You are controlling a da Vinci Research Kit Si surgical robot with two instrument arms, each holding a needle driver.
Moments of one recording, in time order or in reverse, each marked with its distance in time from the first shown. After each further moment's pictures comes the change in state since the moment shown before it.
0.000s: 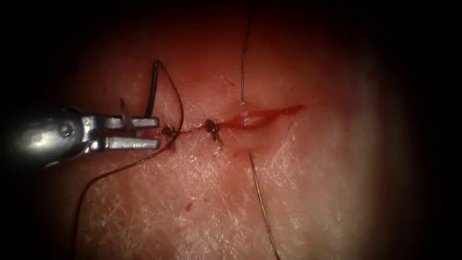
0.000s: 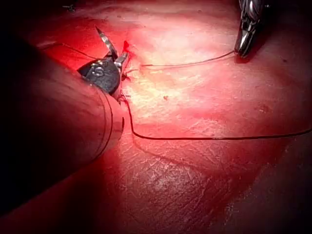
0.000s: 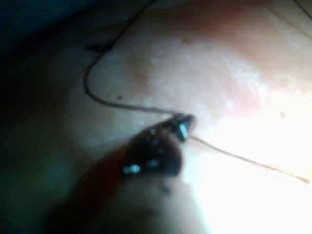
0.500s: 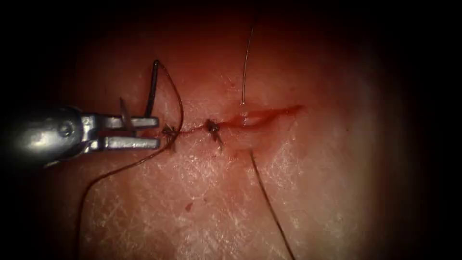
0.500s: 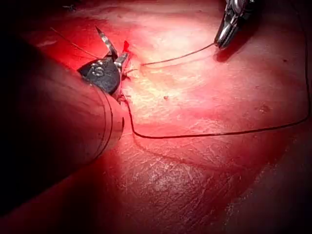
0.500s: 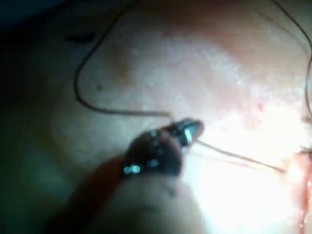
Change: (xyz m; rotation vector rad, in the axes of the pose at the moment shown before) right arm -0.001 0.003 0.000 -0.162 -0.034 -0.029; left arm 0.000 0.000 0.000 -0.001 0.000 0.000
